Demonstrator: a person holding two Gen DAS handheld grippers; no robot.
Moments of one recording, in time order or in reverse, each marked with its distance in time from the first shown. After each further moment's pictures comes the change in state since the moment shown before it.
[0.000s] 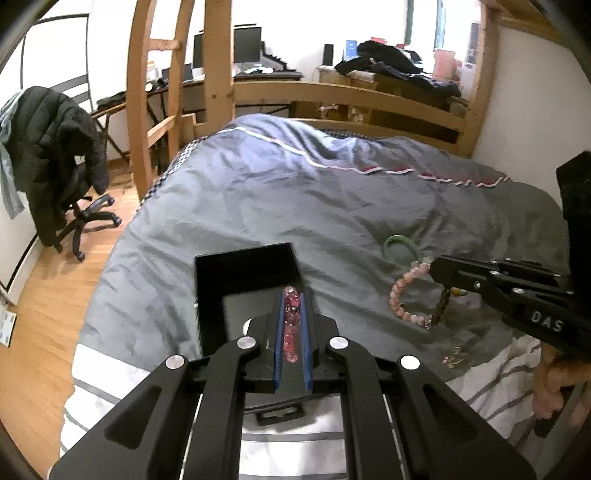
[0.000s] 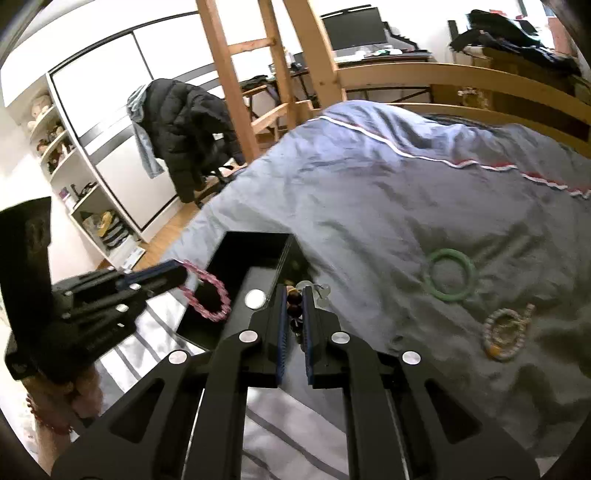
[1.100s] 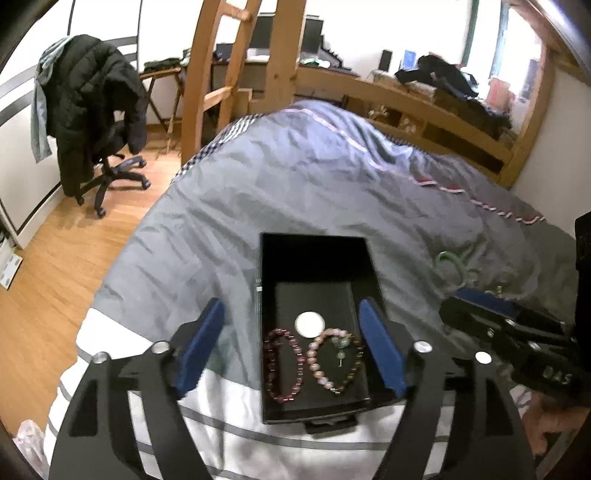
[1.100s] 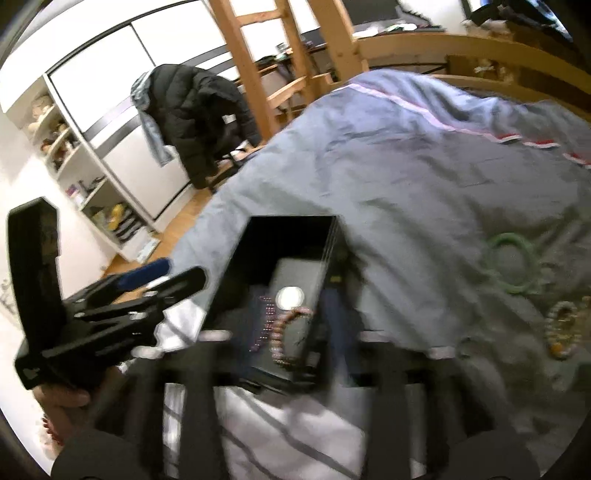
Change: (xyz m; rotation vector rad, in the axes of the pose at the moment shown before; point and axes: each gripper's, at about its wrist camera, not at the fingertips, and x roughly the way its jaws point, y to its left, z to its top) left arm 0.016 0.053 -0.014 -0.182 0.004 0.057; right arm 0.039 0.011 -0.005 0.036 0.042 -0.013
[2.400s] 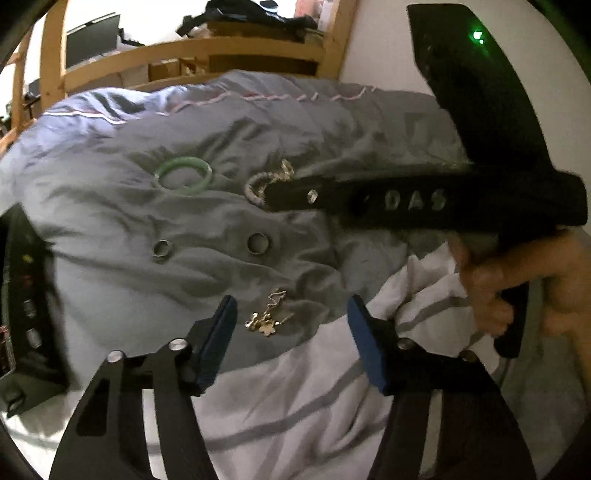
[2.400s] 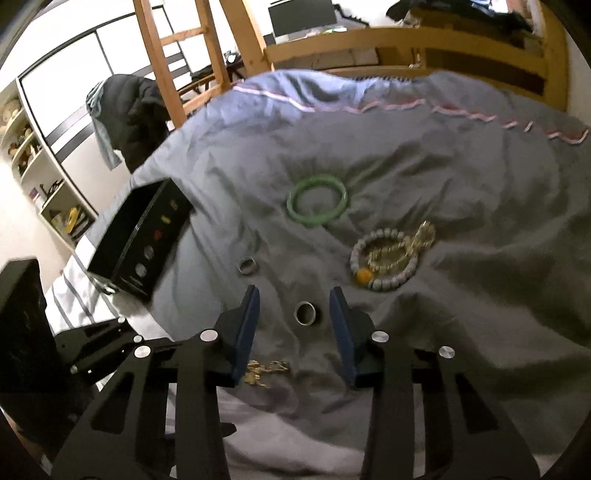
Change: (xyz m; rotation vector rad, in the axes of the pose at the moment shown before) left arm 0.052 -0.239 -0.123 0.448 0.136 -0.464; right arm -0.058 -0.178 -0.076 0.027 0.016 -0.122
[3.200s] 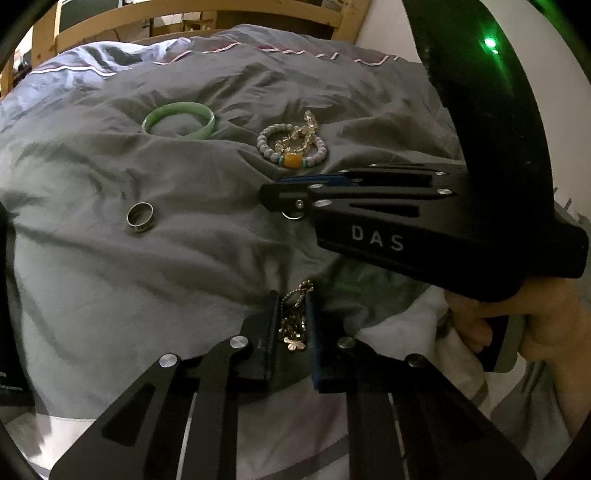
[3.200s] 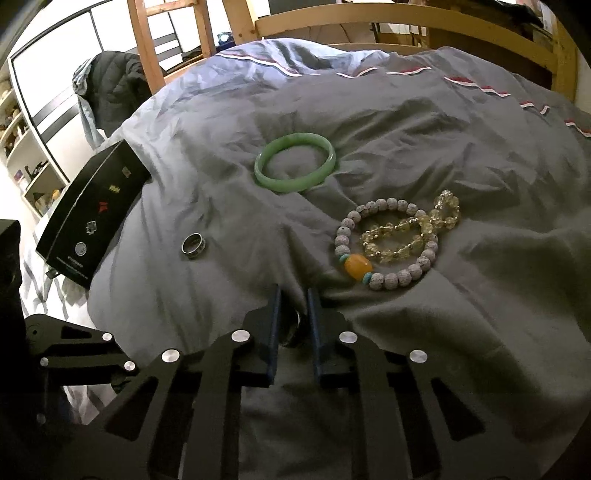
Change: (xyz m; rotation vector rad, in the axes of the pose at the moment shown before) left arm 0.053 0.022 -0.001 -0.047 0.124 -0.007; right arm 0.059 -0.008 -0.008 -0.038 0.021 -0.073
